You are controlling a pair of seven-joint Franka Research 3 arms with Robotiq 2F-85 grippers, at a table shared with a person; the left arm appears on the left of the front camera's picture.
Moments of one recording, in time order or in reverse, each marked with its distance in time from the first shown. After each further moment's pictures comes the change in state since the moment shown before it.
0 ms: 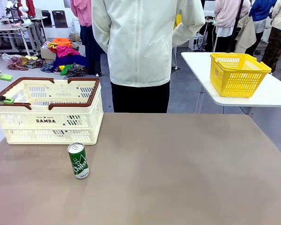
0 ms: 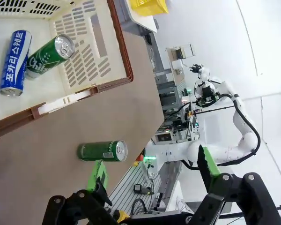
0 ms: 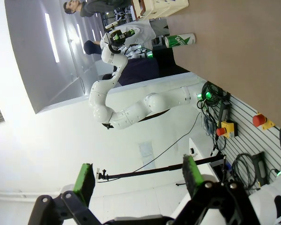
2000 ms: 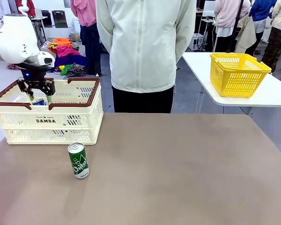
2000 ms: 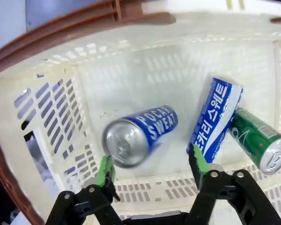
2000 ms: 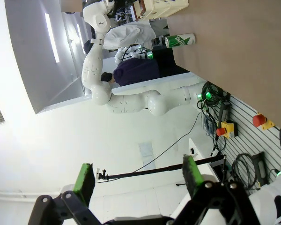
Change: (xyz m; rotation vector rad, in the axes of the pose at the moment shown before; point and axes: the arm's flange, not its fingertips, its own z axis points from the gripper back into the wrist) left arm 0.185 0.027 -0.165 1.280 0.211 -0.107; right arm 0.000 0.000 0.000 0.000 -0.001 0.000
